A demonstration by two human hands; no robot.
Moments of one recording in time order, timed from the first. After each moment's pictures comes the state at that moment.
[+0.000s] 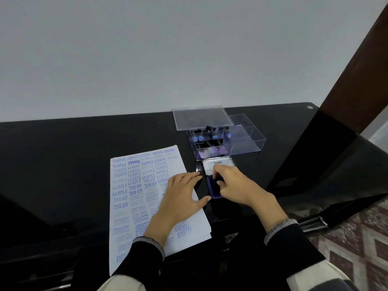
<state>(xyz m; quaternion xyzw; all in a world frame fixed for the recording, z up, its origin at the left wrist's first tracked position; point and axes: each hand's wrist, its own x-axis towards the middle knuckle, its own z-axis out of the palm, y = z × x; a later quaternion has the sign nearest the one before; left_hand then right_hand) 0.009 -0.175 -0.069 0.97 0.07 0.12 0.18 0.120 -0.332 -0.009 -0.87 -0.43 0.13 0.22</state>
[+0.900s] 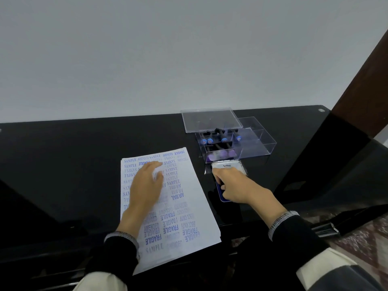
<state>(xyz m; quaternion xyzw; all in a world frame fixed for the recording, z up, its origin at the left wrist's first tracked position) -0.020 -0.094 -0.050 0.87 0.29 0.23 0.32 0.120 -0.306 -0.005 -0.88 -0.42 0.17 0.14</state>
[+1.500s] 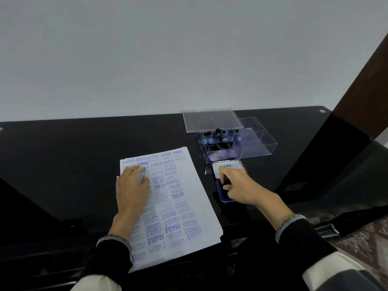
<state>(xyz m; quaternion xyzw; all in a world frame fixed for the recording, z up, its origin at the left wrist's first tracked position) -0.038 -0.070 -0.065 0.86 0.37 0.25 0.25 0.125 -0.316 -0.010 -0.87 -0.39 0.19 0.22</state>
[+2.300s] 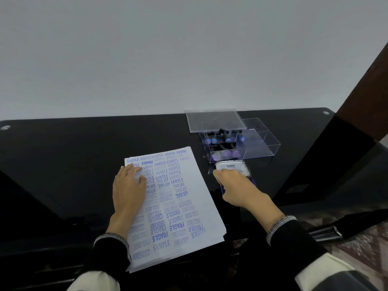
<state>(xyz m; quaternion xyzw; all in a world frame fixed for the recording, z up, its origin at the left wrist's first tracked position) -0.052 -0.060 -0.067 0.85 0.39 0.24 0.25 0.104 -0.298 -0.007 -0.88 -0.47 0.07 0.07</state>
